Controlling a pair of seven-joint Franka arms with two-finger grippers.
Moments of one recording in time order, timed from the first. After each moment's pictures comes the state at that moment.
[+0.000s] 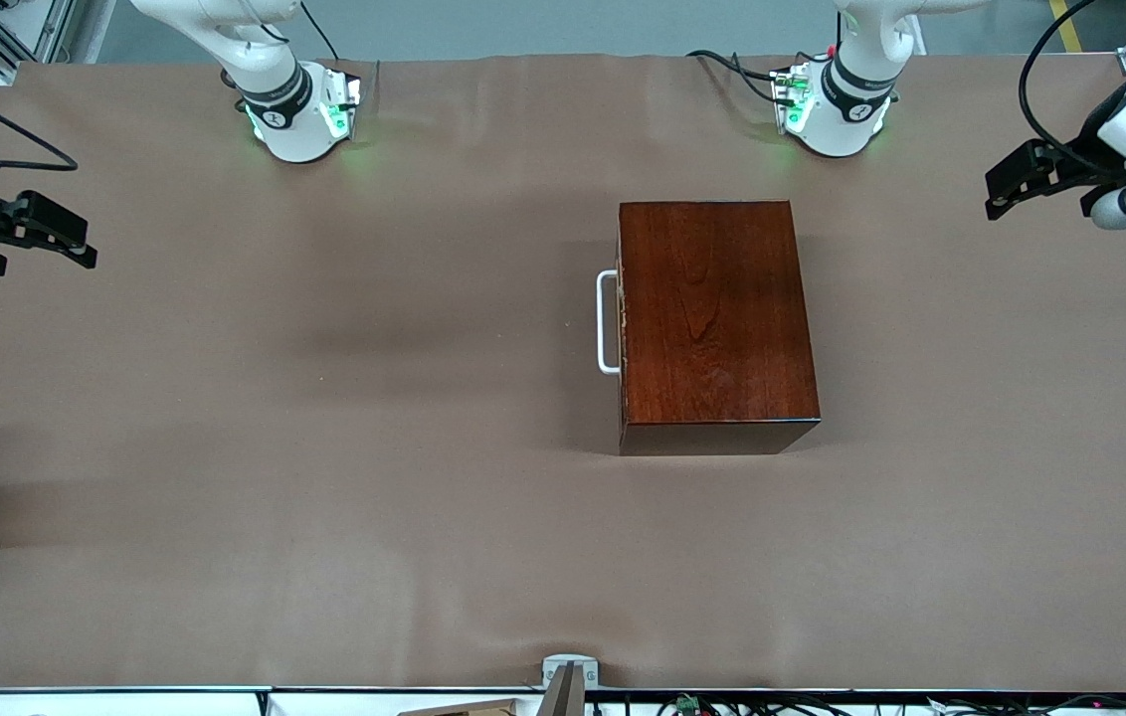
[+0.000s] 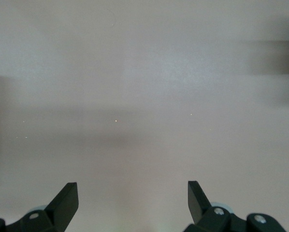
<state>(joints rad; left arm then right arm) 0.04 -0.07 -0.15 -1.57 0.02 1.44 -0.11 -0.04 0.01 0.04 -1.51 0.02 1.50 -0.07</state>
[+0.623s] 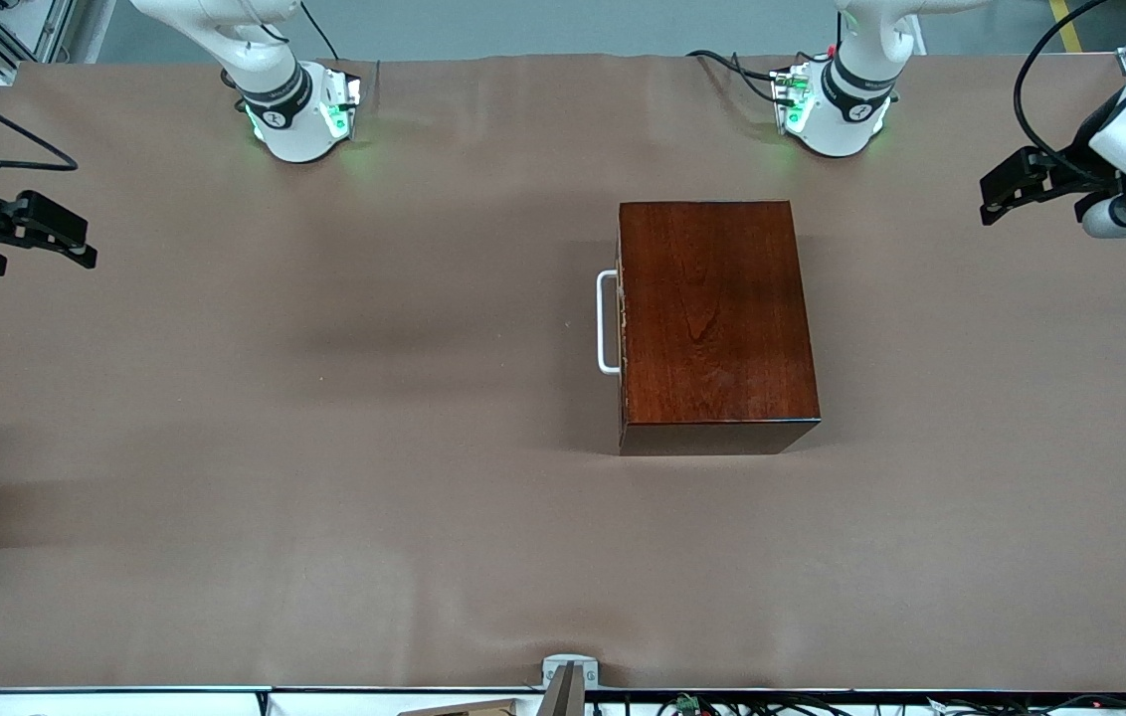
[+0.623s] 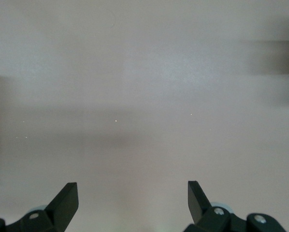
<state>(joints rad) 0.03 -0.06 -0.16 -1.56 0.02 1.44 -0.11 -0.04 0.01 0.04 -1.51 0.02 1.50 -0.07</state>
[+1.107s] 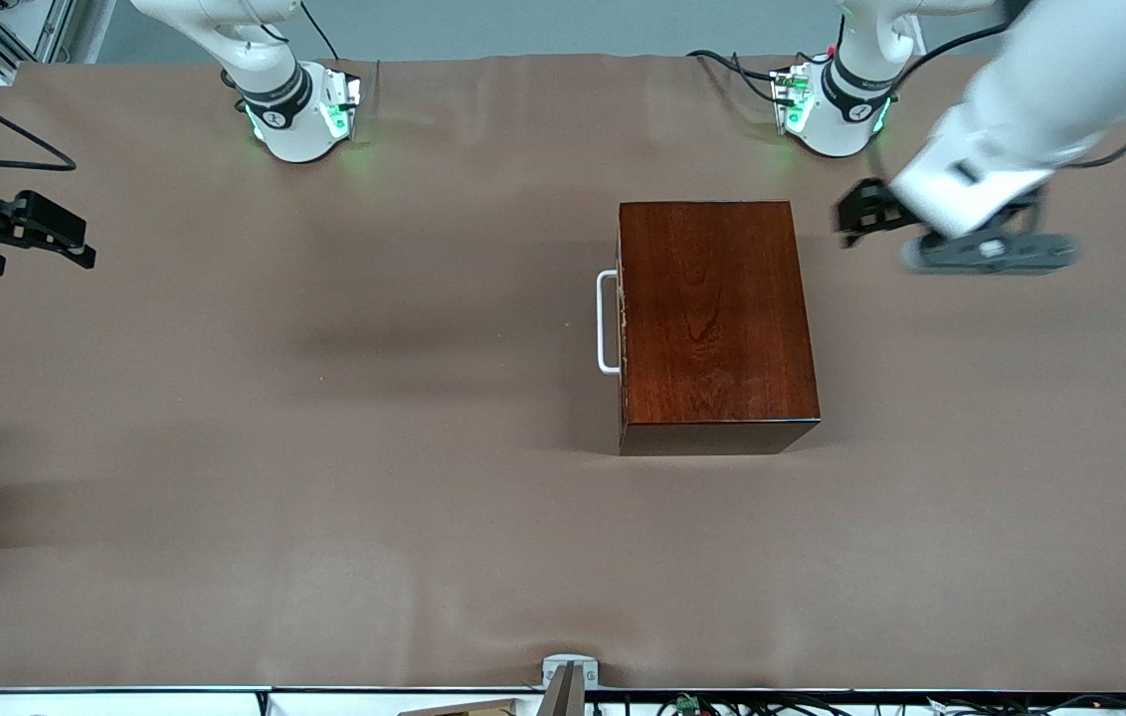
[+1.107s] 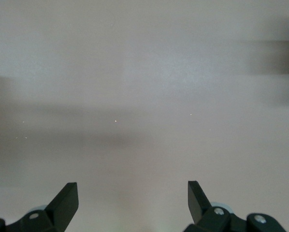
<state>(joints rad) -0.10 0.14 -0.32 -1.41 0.01 1.45 -0.39 -0.05 0.01 0.04 -1.51 0.02 1.50 -0.07</state>
